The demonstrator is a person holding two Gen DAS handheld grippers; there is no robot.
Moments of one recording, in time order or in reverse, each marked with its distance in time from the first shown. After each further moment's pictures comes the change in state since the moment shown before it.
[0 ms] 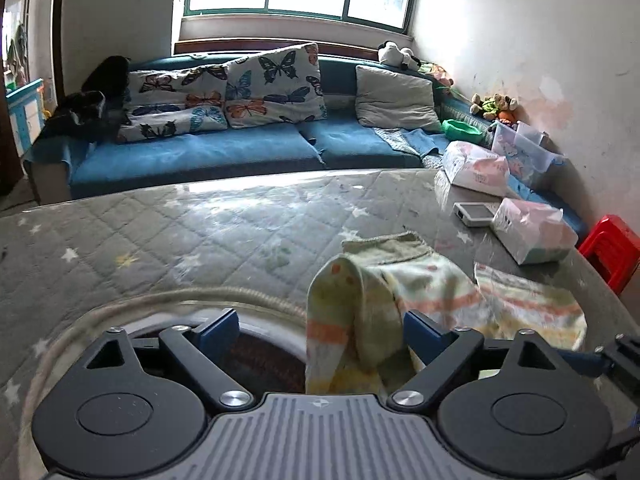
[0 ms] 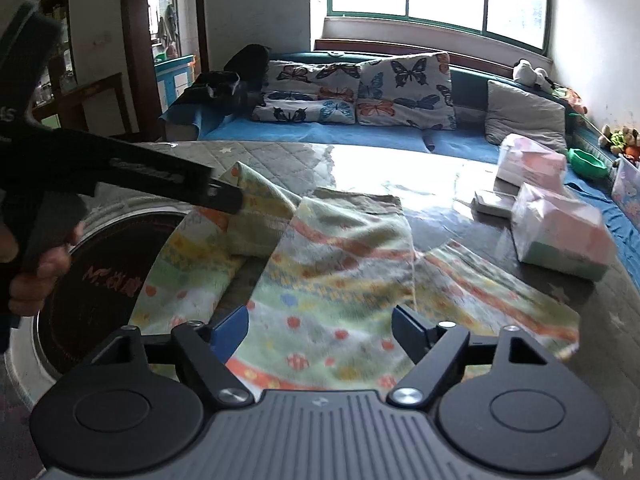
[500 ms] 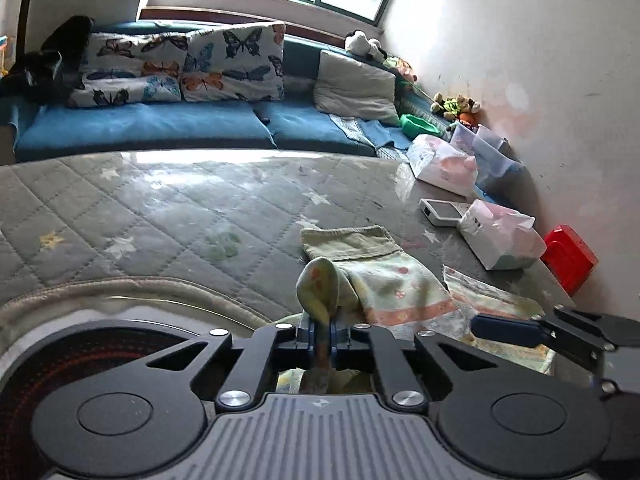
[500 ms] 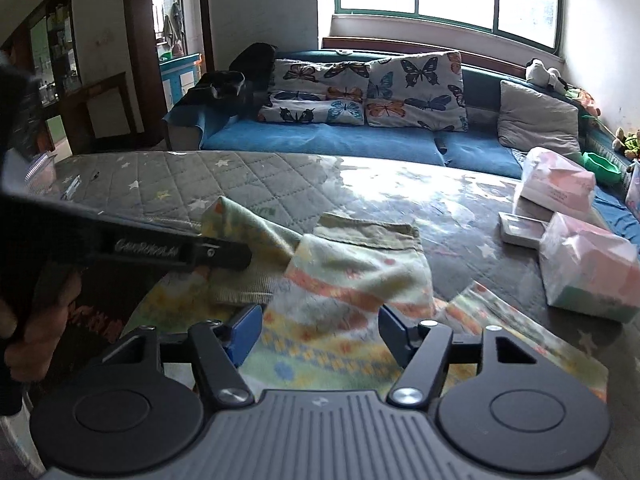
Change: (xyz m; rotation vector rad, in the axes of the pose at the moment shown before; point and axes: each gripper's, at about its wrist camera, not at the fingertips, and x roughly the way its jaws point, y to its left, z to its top) left arm 0.027 0.017 0.001 -0.062 0.031 -0.170; right arm 0.044 -0.002 0.037 0.001 0.006 0.031
